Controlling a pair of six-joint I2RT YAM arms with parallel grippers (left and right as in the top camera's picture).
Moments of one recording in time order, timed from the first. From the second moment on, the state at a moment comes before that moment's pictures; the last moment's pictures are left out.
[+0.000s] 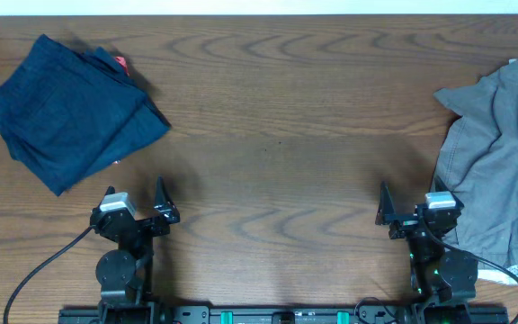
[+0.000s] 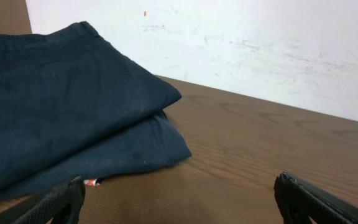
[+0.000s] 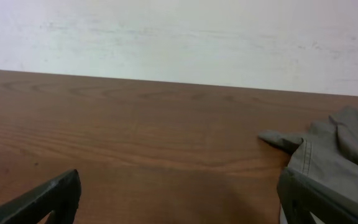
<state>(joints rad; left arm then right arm) 0.01 0.01 0.03 -0.12 -0.09 -0.22 0.08 0.01 0.01 -0.07 -0.01 -0.02</state>
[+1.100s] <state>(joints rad) 0.01 0.01 0.03 -0.13 -0.09 -0.22 0.08 0.01 0.01 -0.07 0.00 -0.01</state>
